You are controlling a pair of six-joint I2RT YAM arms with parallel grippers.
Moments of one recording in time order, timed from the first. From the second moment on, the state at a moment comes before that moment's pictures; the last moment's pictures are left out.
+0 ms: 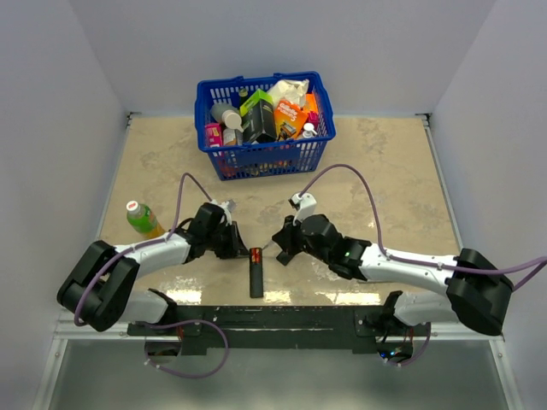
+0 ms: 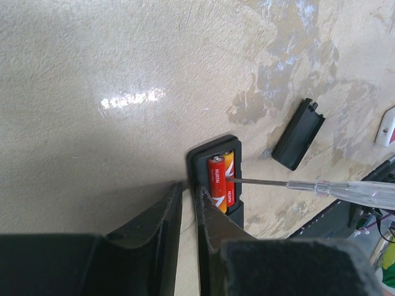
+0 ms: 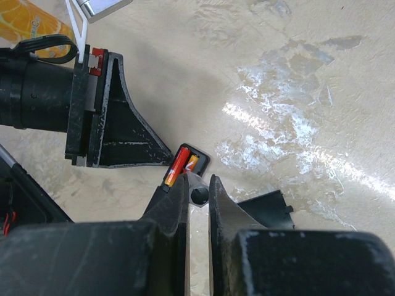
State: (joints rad) left arm -0.52 1.35 0.47 -0.03 0.31 -0.70; right arm 1.00 1.26 0.61 0.18 0.21 0.55
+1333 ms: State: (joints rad) left arm -0.52 1.37 0.53 -0.13 0.28 -0.64; right arm 0.85 1.31 0.61 0.23 -0.04 0.59
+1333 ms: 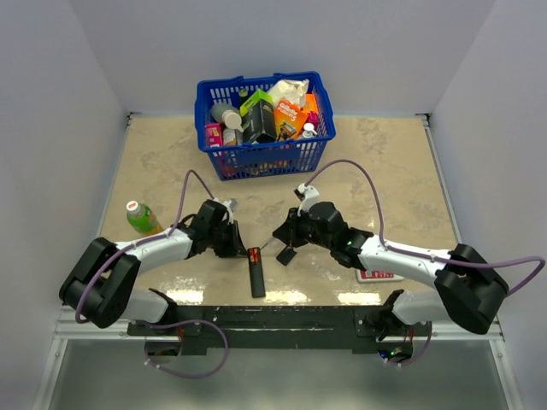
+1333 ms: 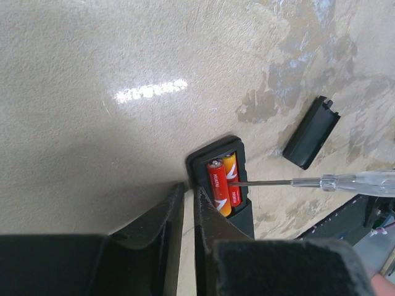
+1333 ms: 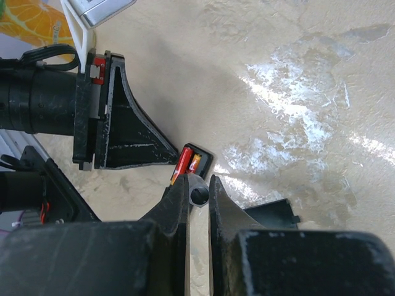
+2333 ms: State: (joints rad) left arm -0.52 1.37 0.53 -0.14 0.28 -0.64; right arm 0.82 1.35 0.61 0.27 -0.11 0.63
